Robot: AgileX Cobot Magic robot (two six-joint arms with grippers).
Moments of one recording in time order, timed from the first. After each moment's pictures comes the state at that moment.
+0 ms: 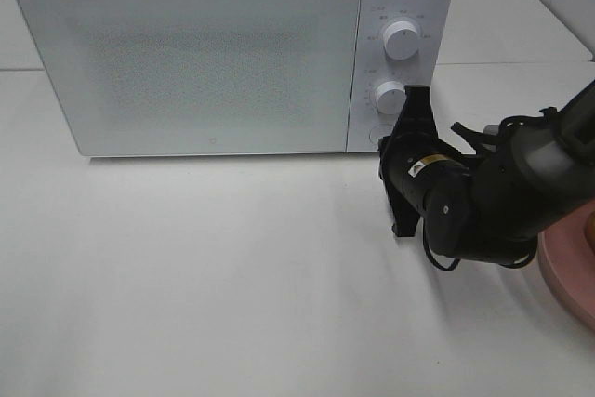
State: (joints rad) left arm 0.00 0.00 -0.52 -0.09 1.07 0.03; right arm 0.57 2.08 -0.73 0.63 -0.95 1.42
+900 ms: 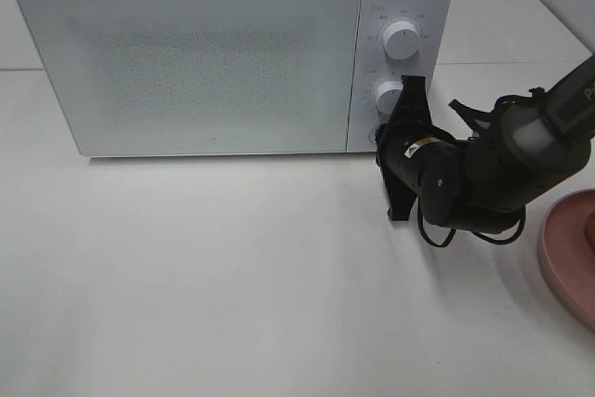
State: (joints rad) left arm 0.00 0.00 -0.52 -0.09 1.07 0.03; right arm 0.50 2.13 -0.83 0.56 -0.87 1.44
